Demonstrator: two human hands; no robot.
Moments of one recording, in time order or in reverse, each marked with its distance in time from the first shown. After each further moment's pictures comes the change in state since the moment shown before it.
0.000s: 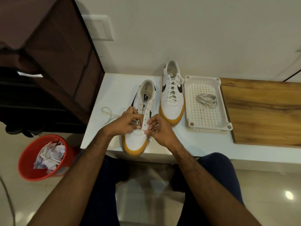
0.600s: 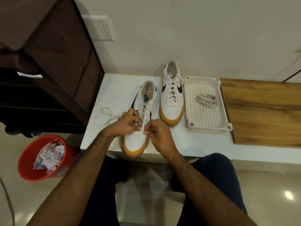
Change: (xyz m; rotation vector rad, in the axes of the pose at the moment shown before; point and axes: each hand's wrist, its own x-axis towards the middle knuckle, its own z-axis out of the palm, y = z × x) left_hand 0.007 -0.015 0.009 -0.077 0.018 -0.061; right_hand -0.011 0.010 0.016 -0.277 0.167 -0.304
